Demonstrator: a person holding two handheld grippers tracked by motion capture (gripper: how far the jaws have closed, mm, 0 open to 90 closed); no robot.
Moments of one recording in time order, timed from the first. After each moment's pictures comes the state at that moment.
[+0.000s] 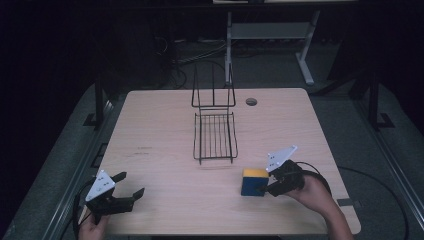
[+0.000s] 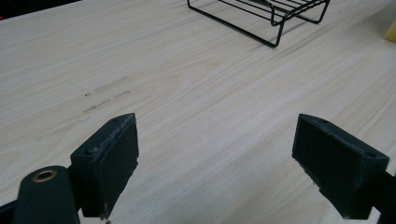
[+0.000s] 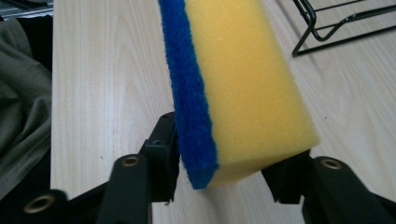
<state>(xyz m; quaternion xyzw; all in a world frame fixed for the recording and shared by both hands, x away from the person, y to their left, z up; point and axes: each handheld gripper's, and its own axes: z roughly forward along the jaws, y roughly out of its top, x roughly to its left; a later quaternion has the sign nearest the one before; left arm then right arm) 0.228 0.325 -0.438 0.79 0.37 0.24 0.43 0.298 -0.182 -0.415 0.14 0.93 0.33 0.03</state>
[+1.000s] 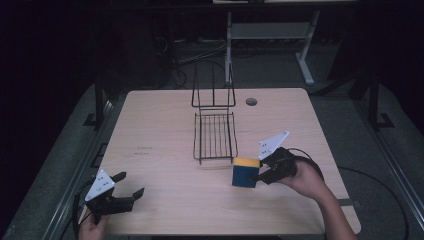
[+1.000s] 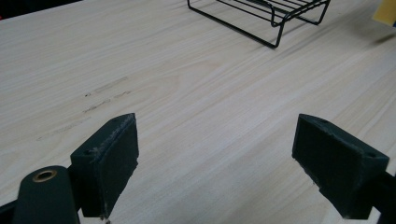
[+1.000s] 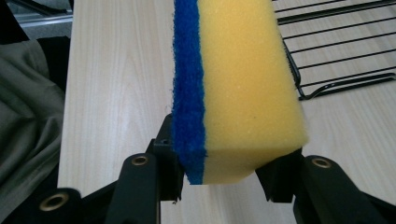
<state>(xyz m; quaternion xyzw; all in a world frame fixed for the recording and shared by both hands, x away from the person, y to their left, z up) 0.228 0.326 -0.438 0.79 0.37 0.24 0.43 0.321 -0.161 -0.387 0.10 0.93 0.35 0.02</state>
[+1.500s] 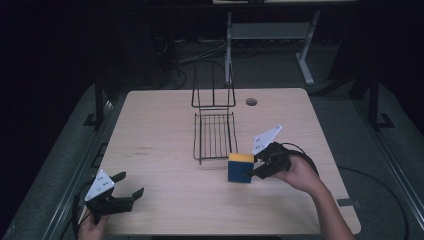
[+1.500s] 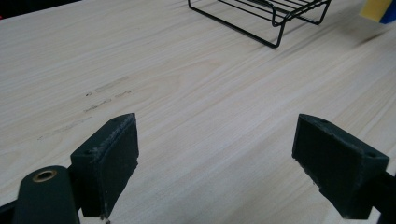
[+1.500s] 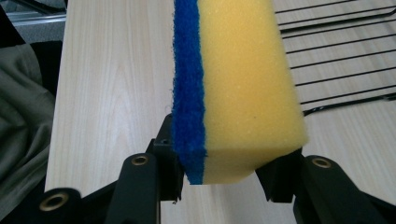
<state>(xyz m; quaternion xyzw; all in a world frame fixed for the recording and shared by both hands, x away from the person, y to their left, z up) 0.228 0.327 -0.438 0.78 0.37 0.24 0.43 0.335 -0.148 -0.382 0.10 0.93 0.34 0.02</state>
